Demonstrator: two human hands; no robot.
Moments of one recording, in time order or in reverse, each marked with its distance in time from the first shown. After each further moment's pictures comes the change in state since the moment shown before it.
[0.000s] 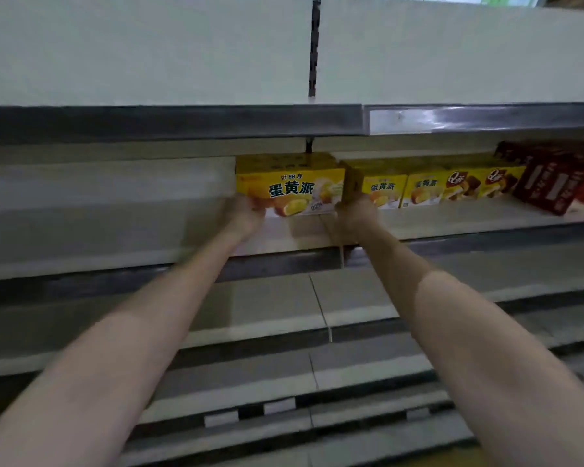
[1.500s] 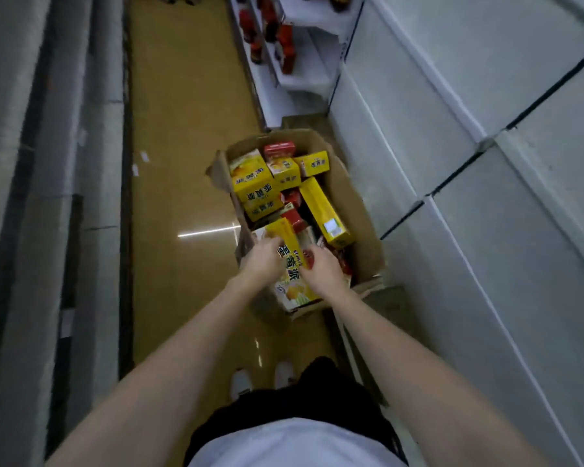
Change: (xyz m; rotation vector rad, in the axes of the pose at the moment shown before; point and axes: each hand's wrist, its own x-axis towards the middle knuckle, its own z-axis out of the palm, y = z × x) left_hand -0.648 0.234 0.455 0.072 -1.469 1.418; right_hand -0.621 0.469 -0.187 -0.059 0.580 1.371
